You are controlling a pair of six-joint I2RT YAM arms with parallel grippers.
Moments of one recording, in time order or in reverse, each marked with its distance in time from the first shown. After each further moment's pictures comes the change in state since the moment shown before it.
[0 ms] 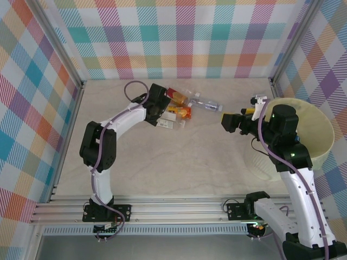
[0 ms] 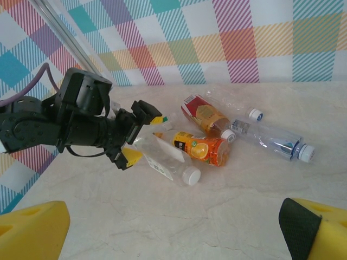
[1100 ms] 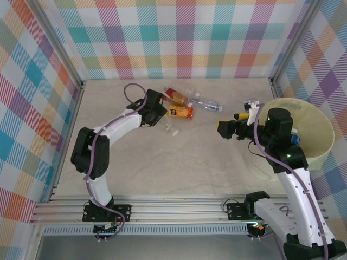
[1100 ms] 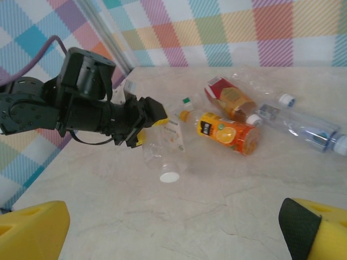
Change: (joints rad) left arm -0.016 -0.174 -0.211 0.112 0.054 0.232; right arm 0.027 -0.011 -0.081 0.039 -0.113 -0.031
